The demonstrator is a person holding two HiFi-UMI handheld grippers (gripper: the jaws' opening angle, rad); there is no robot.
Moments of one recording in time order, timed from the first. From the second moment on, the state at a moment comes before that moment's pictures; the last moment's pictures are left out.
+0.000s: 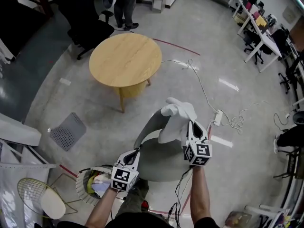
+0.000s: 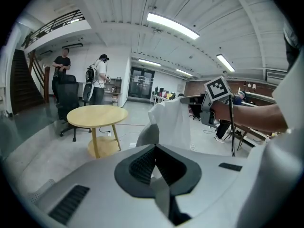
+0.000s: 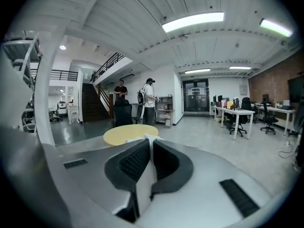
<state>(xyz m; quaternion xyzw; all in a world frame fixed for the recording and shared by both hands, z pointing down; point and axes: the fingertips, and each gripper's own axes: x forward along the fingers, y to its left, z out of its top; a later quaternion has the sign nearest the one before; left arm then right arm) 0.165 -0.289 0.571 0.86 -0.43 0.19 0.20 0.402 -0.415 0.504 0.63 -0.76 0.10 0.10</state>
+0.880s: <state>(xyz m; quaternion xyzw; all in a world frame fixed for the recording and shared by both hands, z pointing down) 0.191 -0.171 0.503 0.88 -0.43 0.15 0.16 0.415 -0.218 0.384 0.63 -0.78 0.02 0.07</state>
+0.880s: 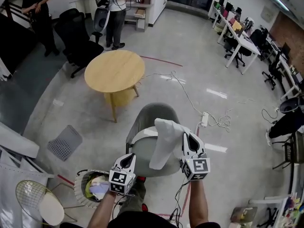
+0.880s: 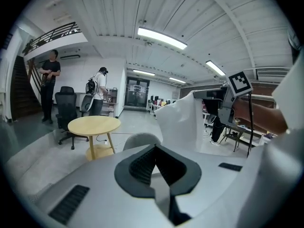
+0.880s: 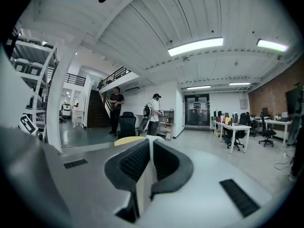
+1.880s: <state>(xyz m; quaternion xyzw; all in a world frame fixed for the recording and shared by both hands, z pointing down) 0.087 0.027 0.465 0.83 -0.53 0.11 0.13 0.284 0.015 0.406 0.52 -0.85 0.06 0.06</state>
